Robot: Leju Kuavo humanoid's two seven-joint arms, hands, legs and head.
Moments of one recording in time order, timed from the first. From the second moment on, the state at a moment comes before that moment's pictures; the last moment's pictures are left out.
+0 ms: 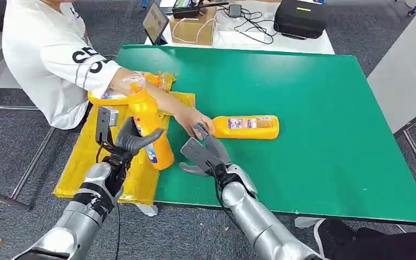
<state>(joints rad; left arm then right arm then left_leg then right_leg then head) -0.52 -0.07 -0.09 -0.84 0.24 -0.12 -0.31 -0.54 0.26 0.45 -0.76 0.41 -0.22 -0.18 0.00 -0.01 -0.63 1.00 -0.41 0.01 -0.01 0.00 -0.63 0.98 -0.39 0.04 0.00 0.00</state>
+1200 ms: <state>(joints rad) -0.77 0.33 -0.39 -0.38 -0.92 -0.05 -0.37 -0.51 0.07 0.37 -1.06 0.44 -0.20 -0.17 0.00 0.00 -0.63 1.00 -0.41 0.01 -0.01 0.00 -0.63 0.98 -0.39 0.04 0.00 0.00</state>
